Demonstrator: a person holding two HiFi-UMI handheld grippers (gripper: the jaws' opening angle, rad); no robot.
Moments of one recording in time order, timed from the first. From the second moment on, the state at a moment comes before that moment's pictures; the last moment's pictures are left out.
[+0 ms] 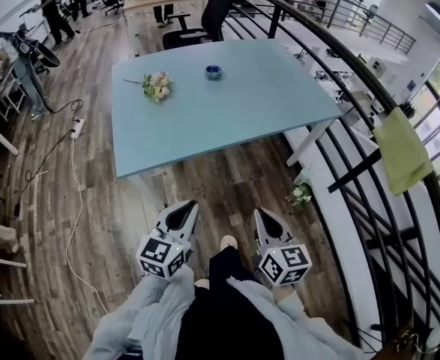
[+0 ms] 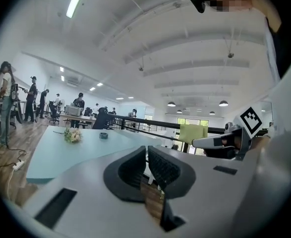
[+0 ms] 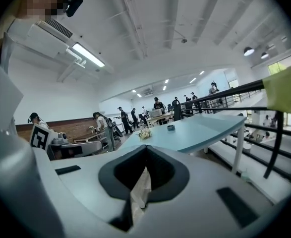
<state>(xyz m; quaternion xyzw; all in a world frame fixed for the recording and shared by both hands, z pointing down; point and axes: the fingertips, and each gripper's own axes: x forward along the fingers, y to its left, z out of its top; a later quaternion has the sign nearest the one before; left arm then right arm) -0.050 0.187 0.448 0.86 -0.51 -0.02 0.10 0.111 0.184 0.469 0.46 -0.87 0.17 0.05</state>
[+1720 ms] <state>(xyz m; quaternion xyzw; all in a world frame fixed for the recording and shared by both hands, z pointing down) -0.020 0.014 0.471 0.80 -0.59 -0.01 0.10 0.163 -0.015 0.505 0.41 -0.88 0.23 0.05</state>
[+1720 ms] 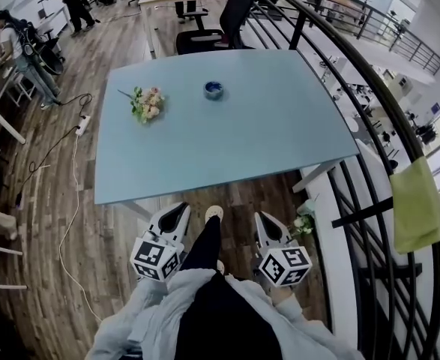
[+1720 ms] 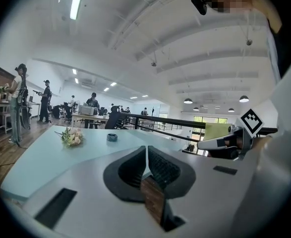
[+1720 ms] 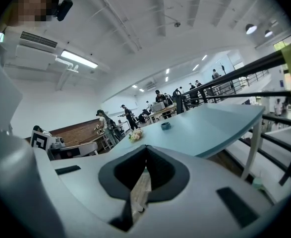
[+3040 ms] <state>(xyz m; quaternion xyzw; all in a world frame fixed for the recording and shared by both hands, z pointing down) -0.052 -0.223 0.460 0.83 -0.55 -0.01 0.12 0.120 -0.236 0.496 0.44 -0.87 0.23 0.06</state>
